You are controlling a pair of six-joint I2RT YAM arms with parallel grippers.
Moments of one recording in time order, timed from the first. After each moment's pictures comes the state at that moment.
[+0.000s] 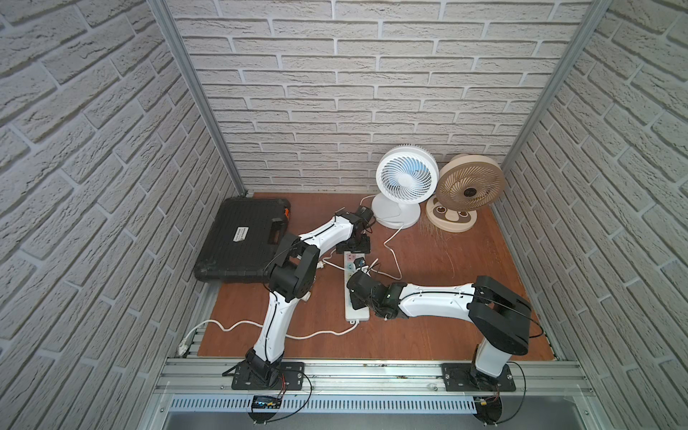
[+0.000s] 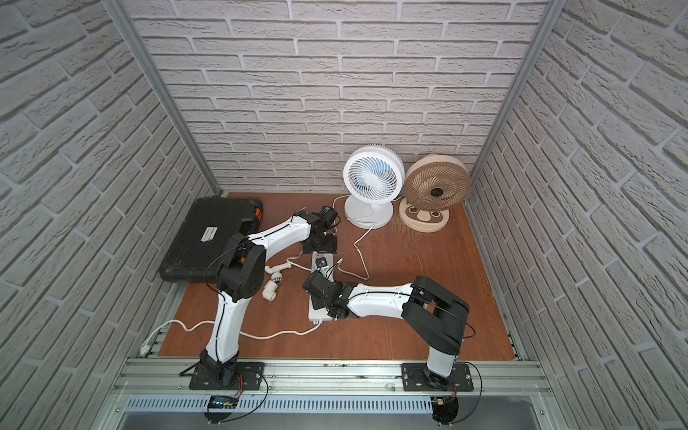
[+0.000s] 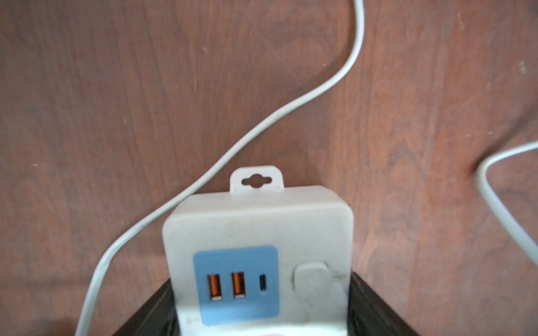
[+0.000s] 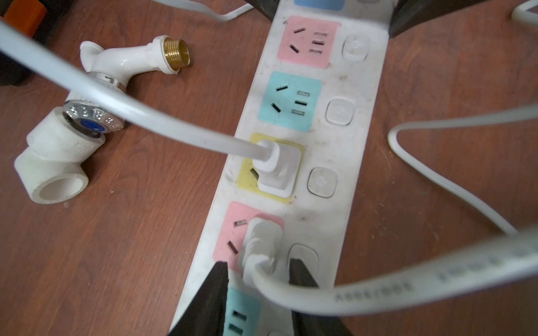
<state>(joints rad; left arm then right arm) -0.49 2.22 1.76 -0.89 -0.07 -0.59 1.01 1.76 1.00 -0.19 0.35 0.69</state>
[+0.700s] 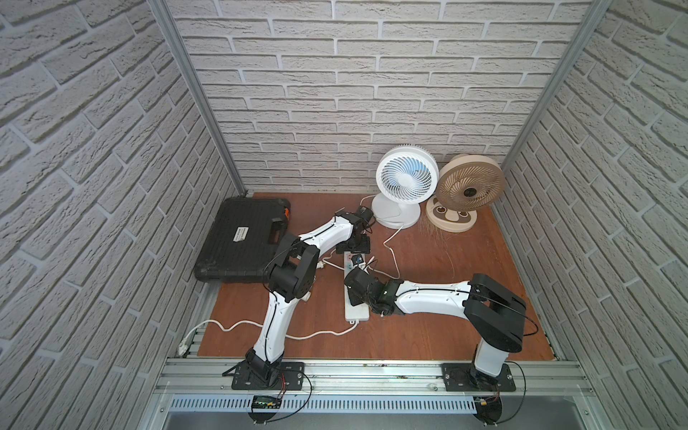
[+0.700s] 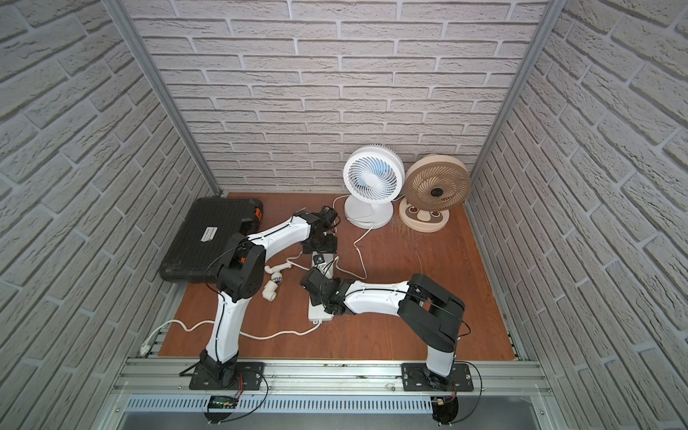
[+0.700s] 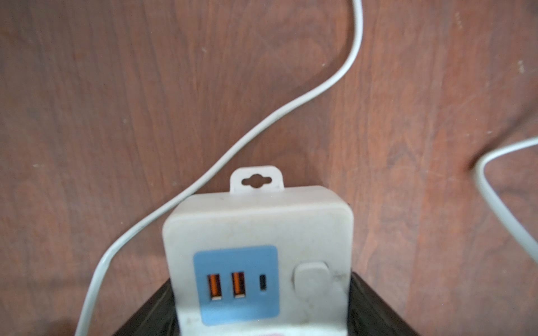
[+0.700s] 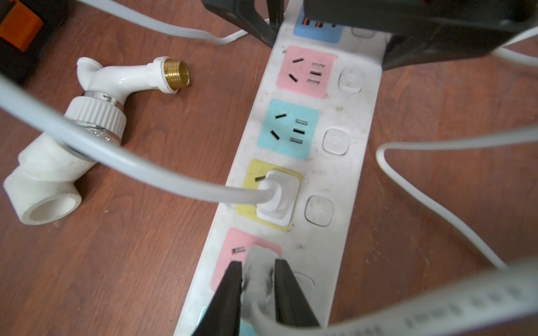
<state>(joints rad) -0.49 2.21 1.76 -0.88 -0.07 -0.58 1.00 1.80 1.05 -0.20 0.38 0.66</state>
